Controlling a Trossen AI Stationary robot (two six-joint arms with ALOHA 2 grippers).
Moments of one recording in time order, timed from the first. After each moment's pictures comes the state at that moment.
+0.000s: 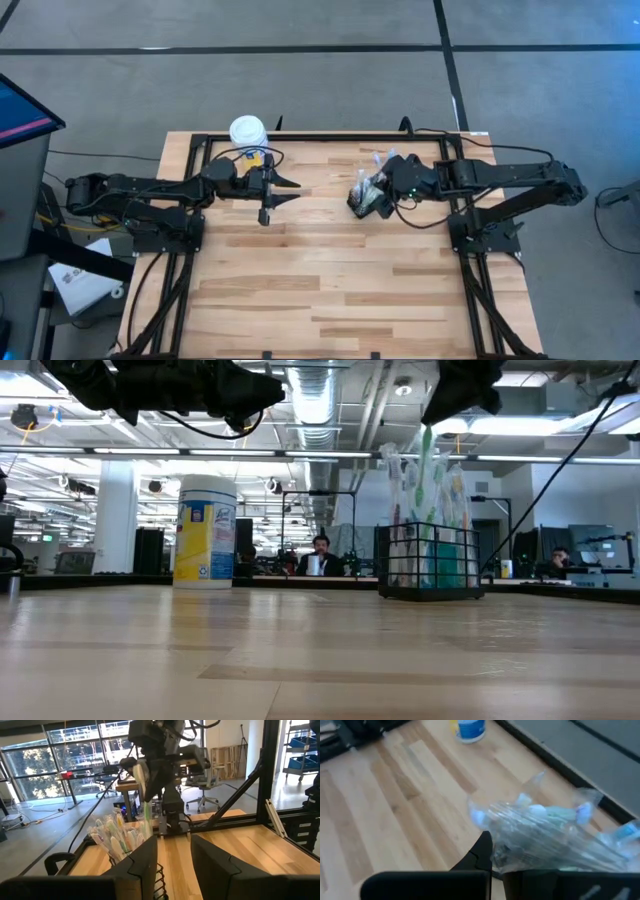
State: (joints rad) left arm 0.21 1.12 0.53 0.62 0.23 0.12; right arm 0.04 1.20 1.17 -0.81 0.44 0.52
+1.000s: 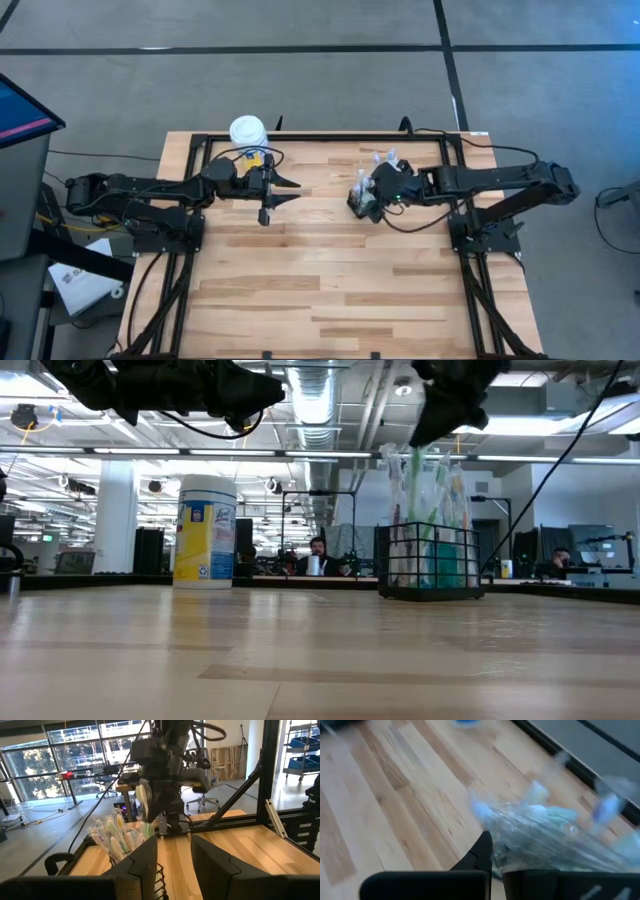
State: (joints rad) left arm 0.21 1.12 0.53 0.62 0.23 0.12; right arm 0.04 1.29 1.13 -0.73 0.44 0.52
